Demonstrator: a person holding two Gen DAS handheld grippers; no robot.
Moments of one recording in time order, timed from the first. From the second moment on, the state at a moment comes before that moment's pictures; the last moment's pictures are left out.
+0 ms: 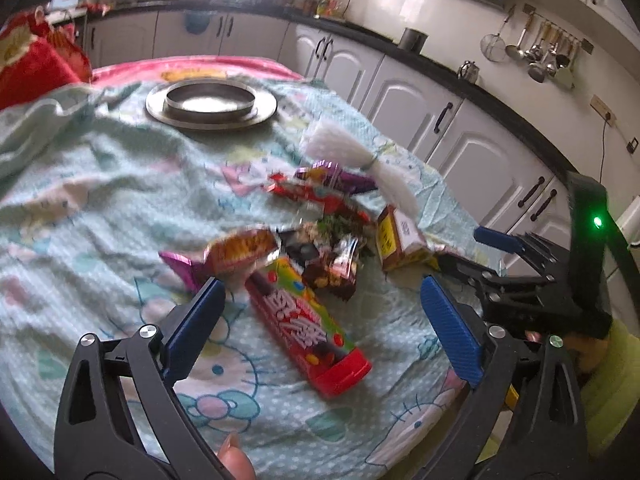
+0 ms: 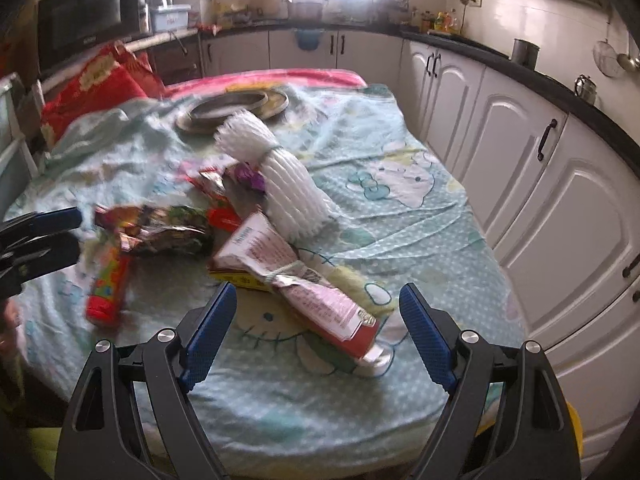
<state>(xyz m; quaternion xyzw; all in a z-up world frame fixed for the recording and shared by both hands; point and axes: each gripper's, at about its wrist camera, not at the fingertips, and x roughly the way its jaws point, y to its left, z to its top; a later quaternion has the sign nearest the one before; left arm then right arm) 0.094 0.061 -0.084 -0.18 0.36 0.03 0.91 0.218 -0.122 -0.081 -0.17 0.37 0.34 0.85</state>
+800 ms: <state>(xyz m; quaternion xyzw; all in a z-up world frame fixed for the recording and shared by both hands) 0.097 0.068 -0.114 -0.20 0.41 0.04 0.89 0.218 -0.105 -0.107 -0.17 0.41 0.39 0.81</state>
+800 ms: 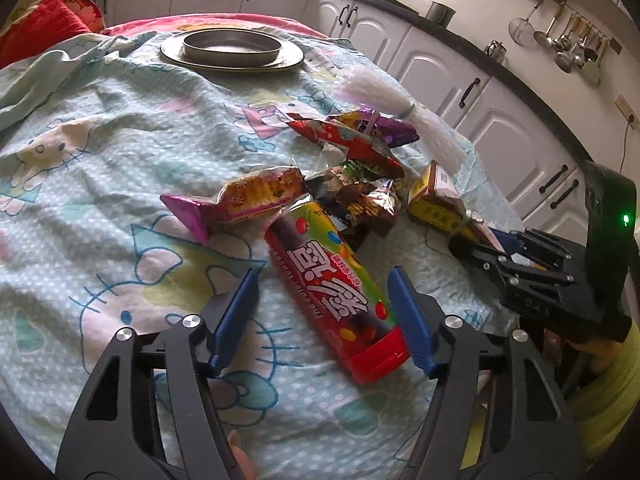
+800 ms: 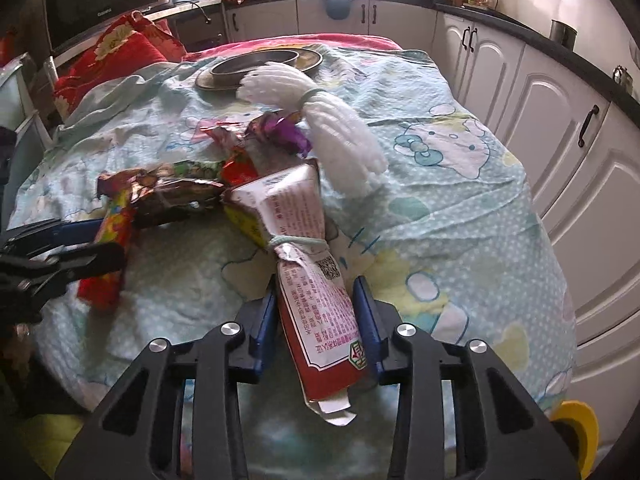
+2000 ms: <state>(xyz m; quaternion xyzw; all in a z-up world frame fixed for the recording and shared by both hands) 0.053 0.077 -0.072 -0.18 0.37 0.01 0.91 0.163 -0.139 -0.072 -0.10 0.38 0.39 0.83</state>
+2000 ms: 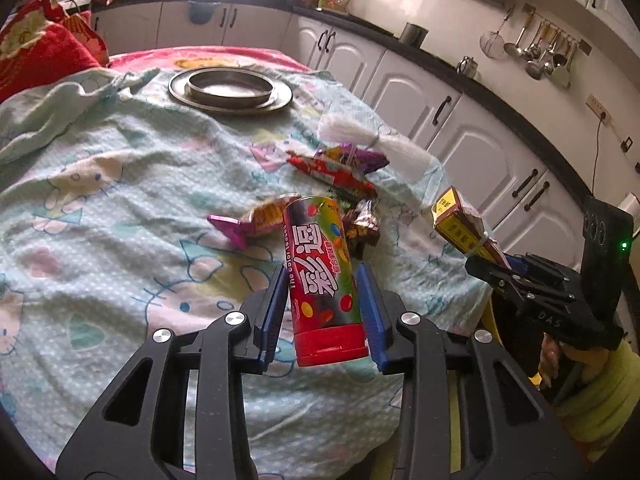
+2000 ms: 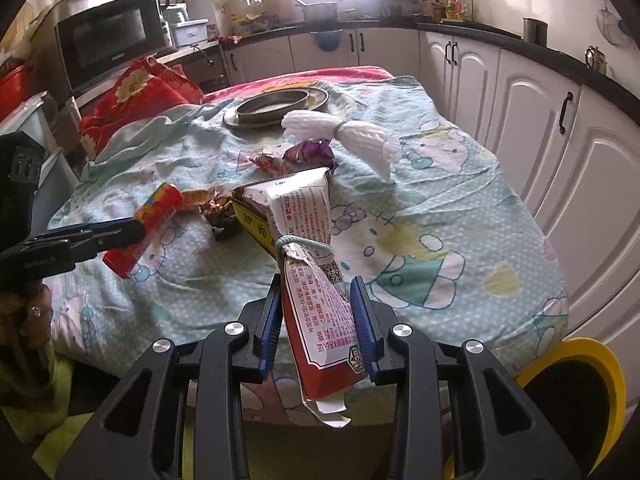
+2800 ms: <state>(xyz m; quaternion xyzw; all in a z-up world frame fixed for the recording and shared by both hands) 0.089 0.003 -0.024 -0.13 0.33 -0.07 0.93 0.148 -0.213 -0.019 -0.04 0.32 0.33 0.89</state>
